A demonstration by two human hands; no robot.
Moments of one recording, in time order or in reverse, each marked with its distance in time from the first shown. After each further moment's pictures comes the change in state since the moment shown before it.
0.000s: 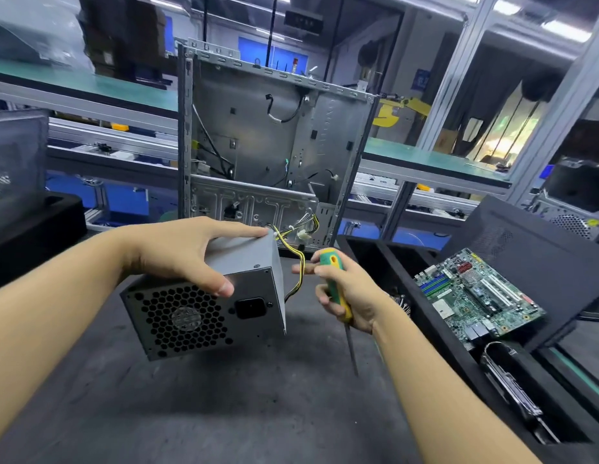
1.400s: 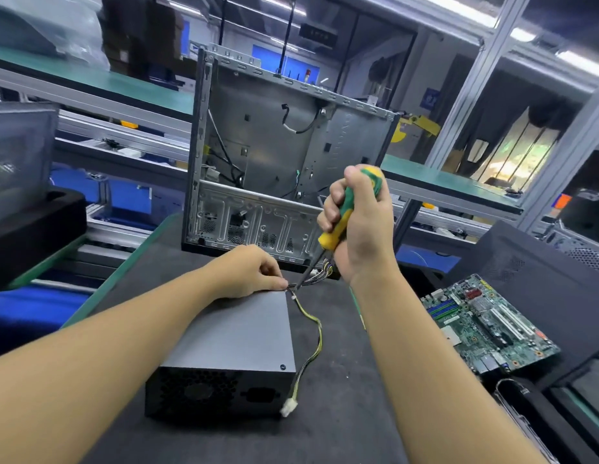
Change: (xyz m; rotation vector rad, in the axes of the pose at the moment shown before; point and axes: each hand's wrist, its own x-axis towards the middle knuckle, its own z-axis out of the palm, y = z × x) left_hand 0.100 -0.043 0.056 0.047 0.302 -0.162; right_hand 0.034 -0.097 0.075 0.303 0.153 -0.568
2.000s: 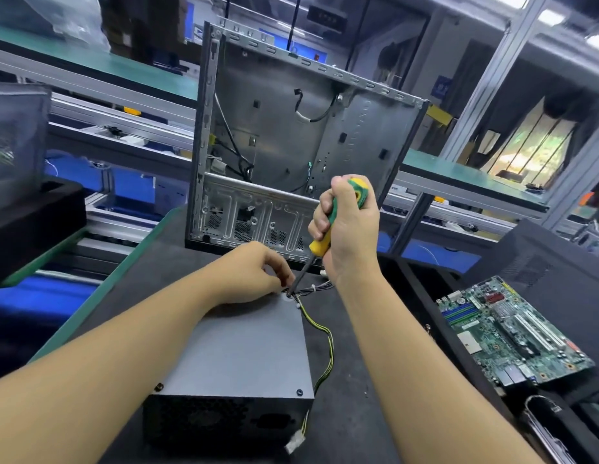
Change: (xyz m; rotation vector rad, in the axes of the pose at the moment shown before) left_hand 0.000 -0.005 -0.005 -0.221 0.018 -0.028; right_hand 0.022 0.055 0.000 -0.049 0.072 0.035
